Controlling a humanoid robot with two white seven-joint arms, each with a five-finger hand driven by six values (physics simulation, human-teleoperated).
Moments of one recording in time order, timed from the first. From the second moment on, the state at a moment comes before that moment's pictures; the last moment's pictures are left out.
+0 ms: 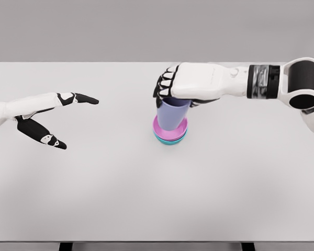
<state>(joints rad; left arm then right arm) -0.58 1.05 -0.72 -1.57 0.45 -0.61 -0.61 -0.85 -0.63 0.71 -1.64 0.37 -0.61 0.61</state>
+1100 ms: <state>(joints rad) -0.57 1.05 -0.72 -1.58 0.45 -0.61 -0.61 -0.90 -0.56 0.81 -1.46 0.39 -0.61 0.61</state>
